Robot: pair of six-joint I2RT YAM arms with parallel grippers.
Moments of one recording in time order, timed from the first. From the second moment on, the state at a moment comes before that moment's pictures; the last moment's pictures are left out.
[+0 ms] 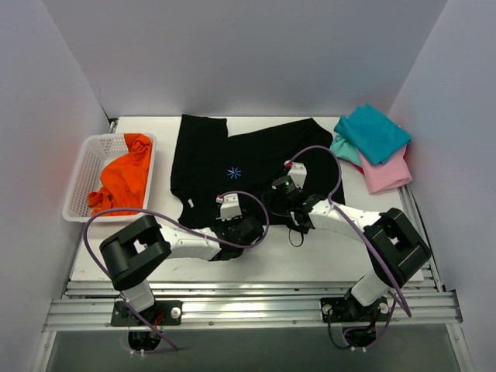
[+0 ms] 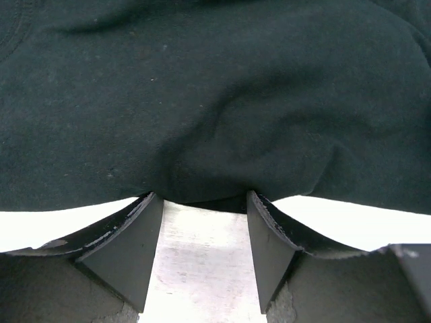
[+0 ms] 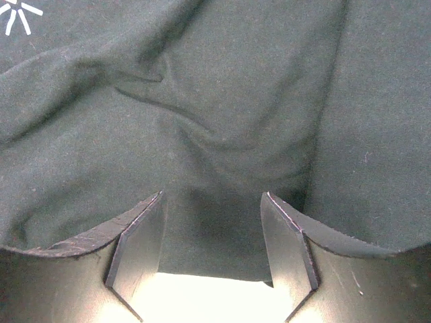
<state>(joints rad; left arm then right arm) -1.07 1.72 0.80 -0.06 -0.81 -1.02 0.66 1.57 0.81 -0.07 0.40 0.63</state>
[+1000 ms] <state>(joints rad) -1.24 1.84 0.97 -0.31 -0.94 -1.14 0.66 1.62 0.82 -0.07 0.38 0.63</state>
